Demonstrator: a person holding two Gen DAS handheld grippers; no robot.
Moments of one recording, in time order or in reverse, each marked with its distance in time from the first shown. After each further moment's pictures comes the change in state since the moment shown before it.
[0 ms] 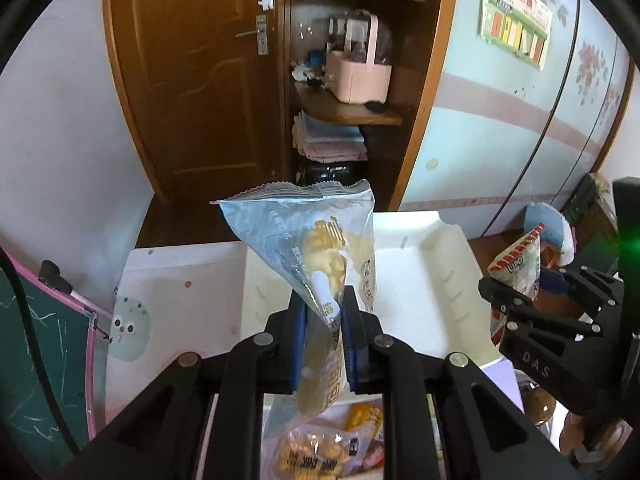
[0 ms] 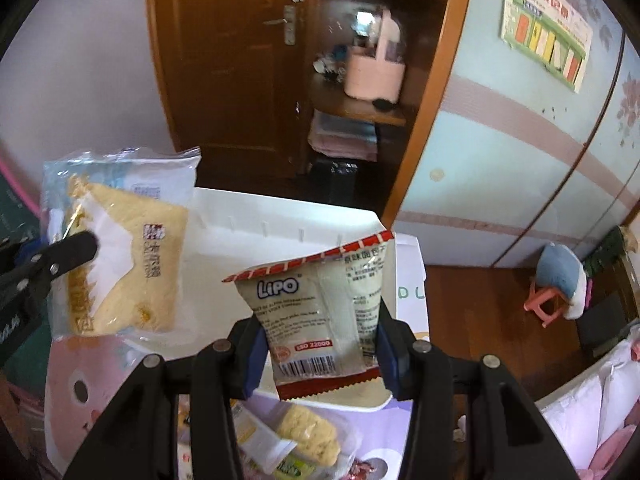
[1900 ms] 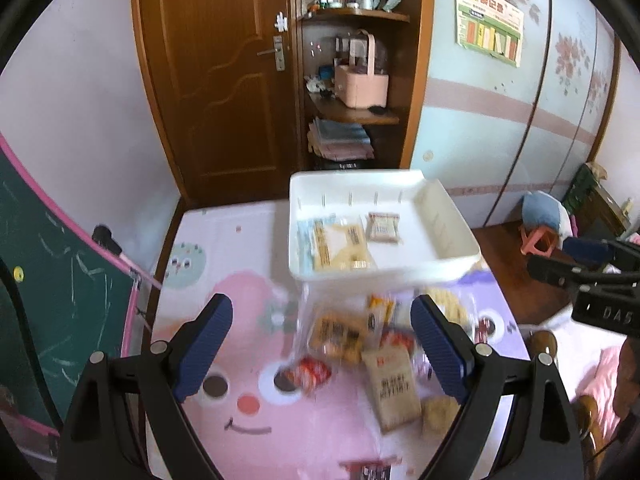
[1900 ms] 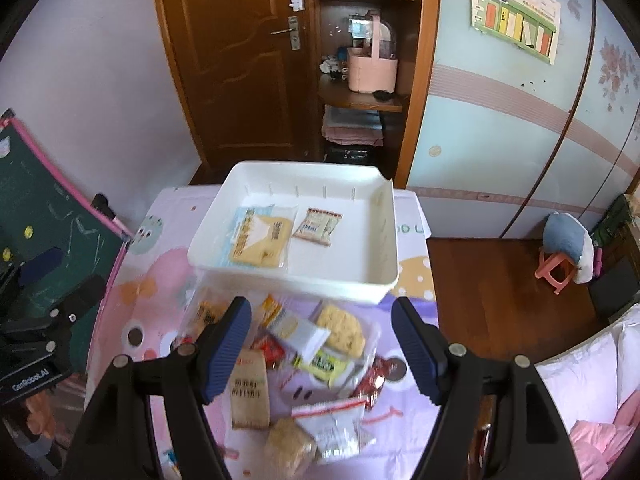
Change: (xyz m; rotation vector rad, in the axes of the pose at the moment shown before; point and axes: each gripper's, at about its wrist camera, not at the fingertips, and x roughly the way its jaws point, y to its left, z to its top) left arm -0.153 0.021 -0.145 0.025 -0.065 0.045; right arm -0.146 0.008 -0.110 0.037 -0.009 0.093
